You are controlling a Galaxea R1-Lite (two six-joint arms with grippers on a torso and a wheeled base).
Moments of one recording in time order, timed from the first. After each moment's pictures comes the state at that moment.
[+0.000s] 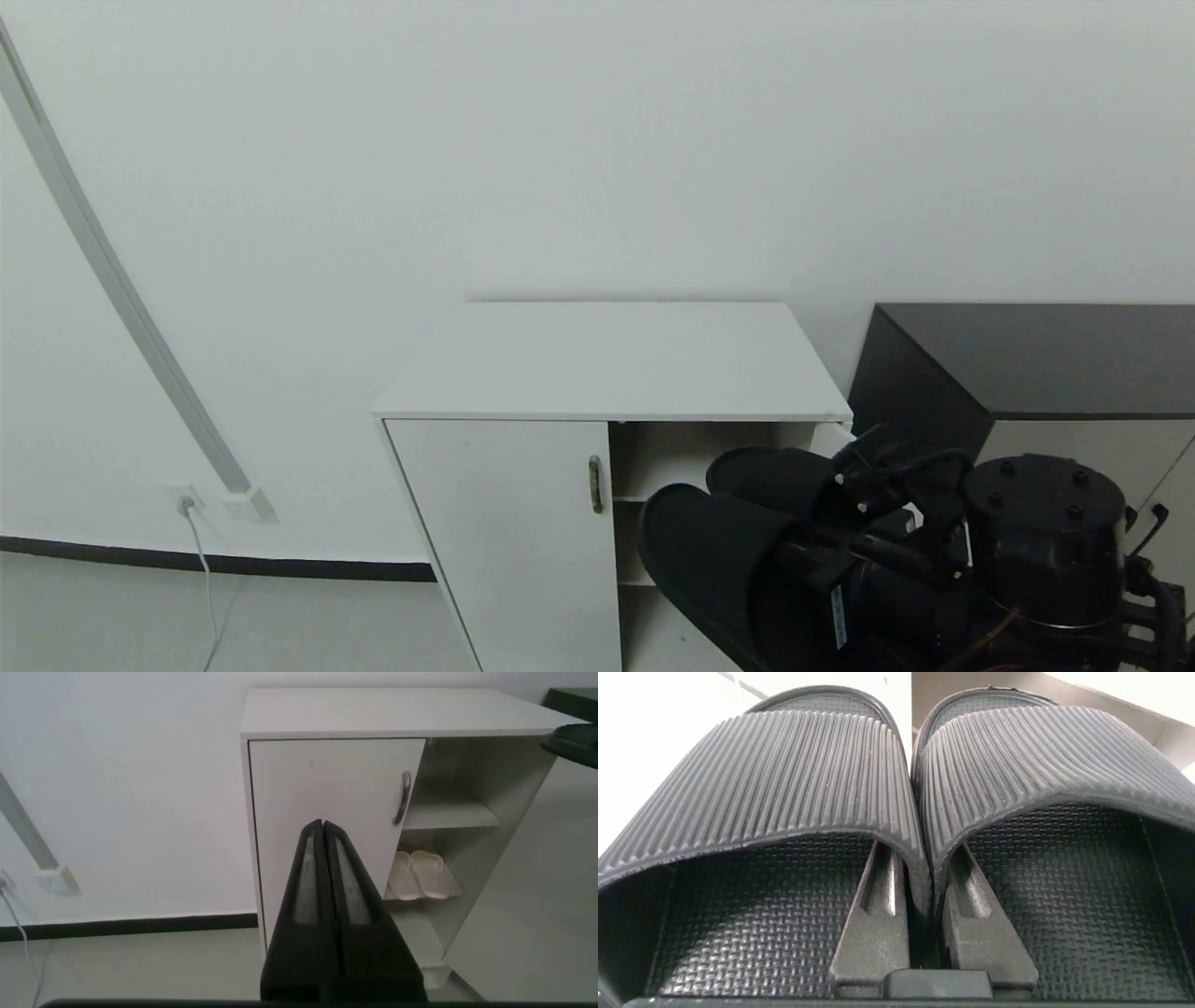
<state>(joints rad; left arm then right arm) 0.00 0.00 0.00 0.00 -0.06 -0.01 0.82 1.63 -0.44 -0.85 -0.15 0.12</state>
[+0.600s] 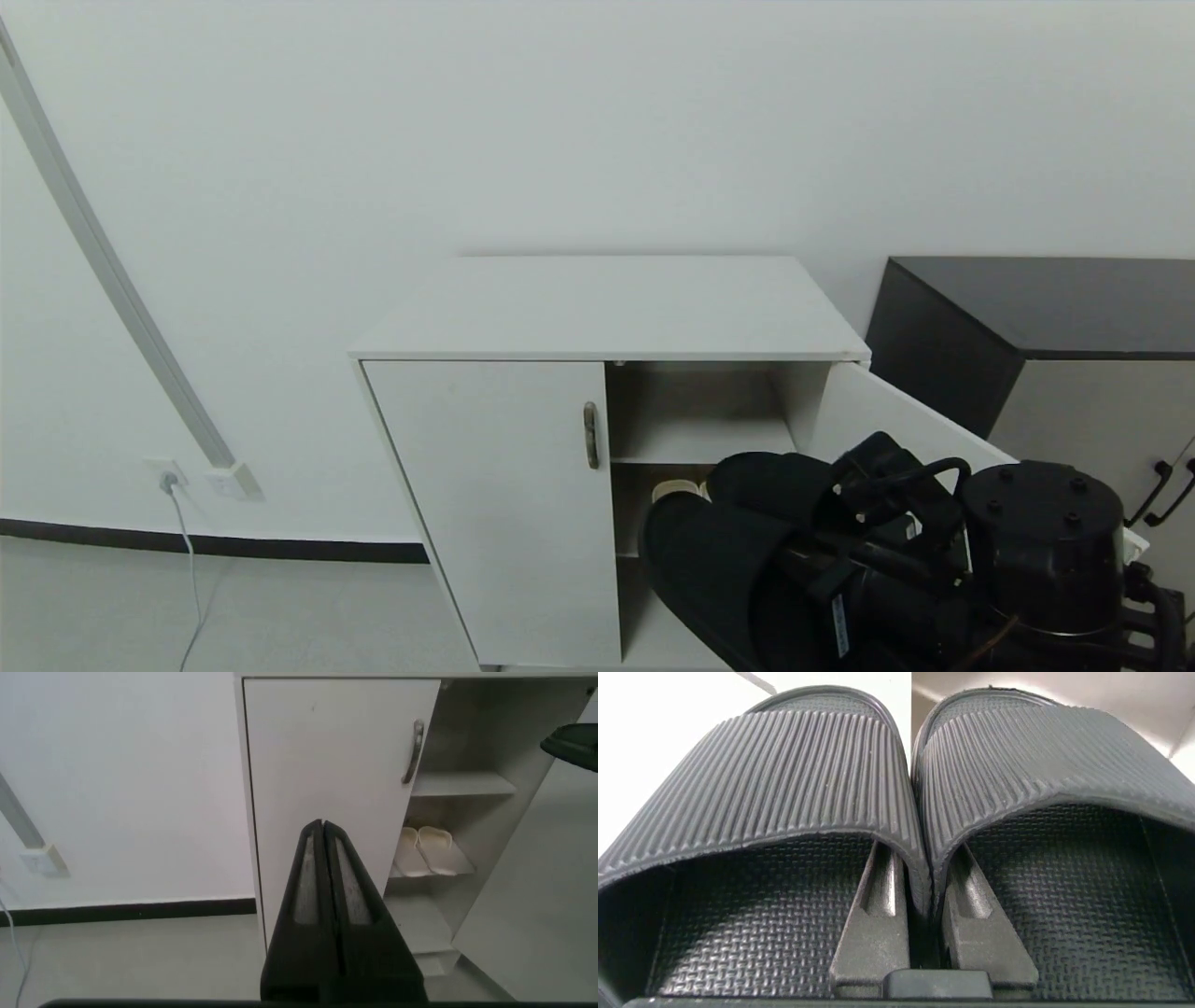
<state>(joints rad) 0.00 0.00 0.00 0.00 -0.06 -0.01 0.82 1.63 -0.43 -0.86 -0.15 0.10</state>
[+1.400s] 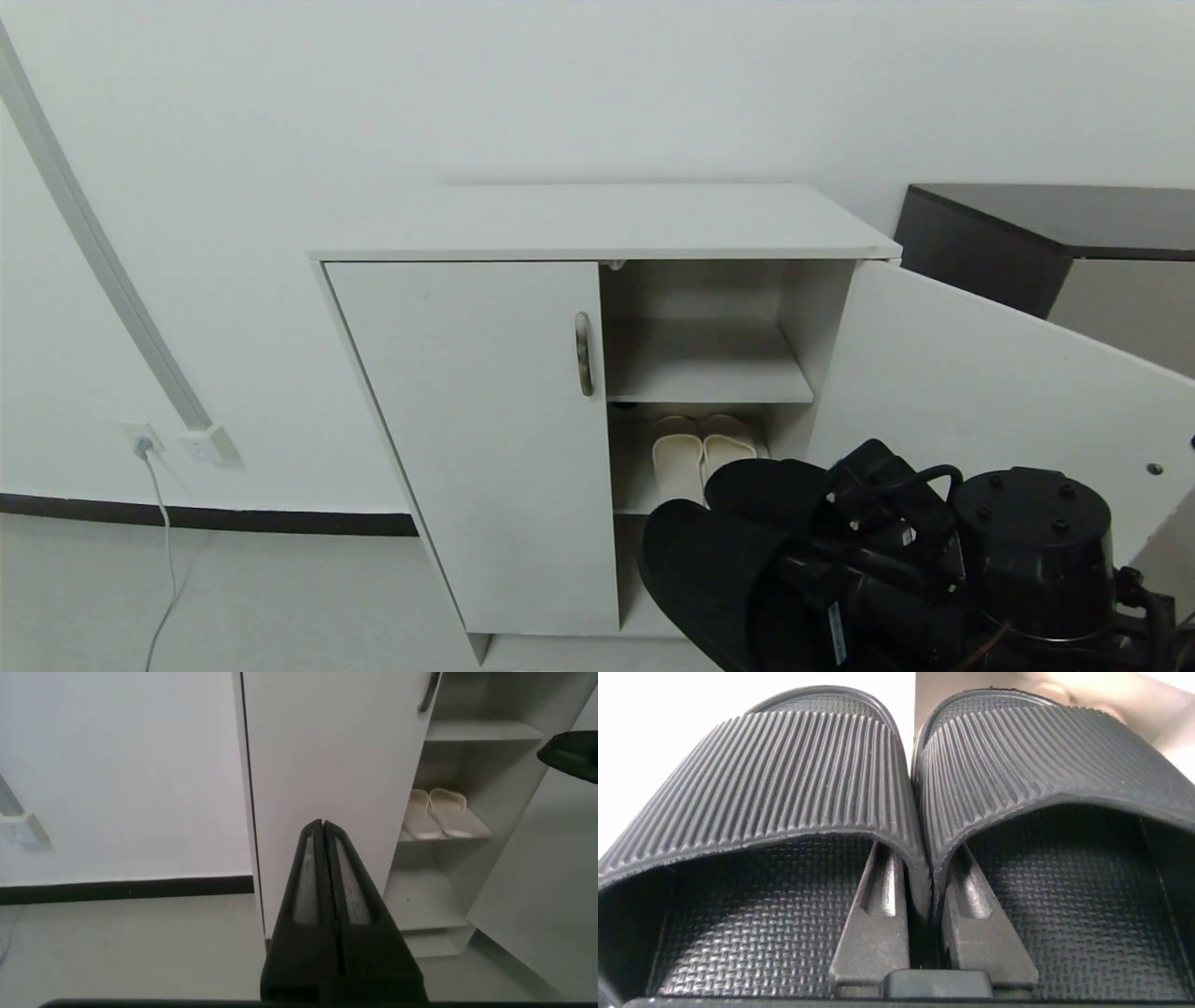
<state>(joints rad) 0.00 0.00 0.00 0.00 -0.06 -0.01 0.83 1.65 -0.42 -0.86 -0.15 0.10</state>
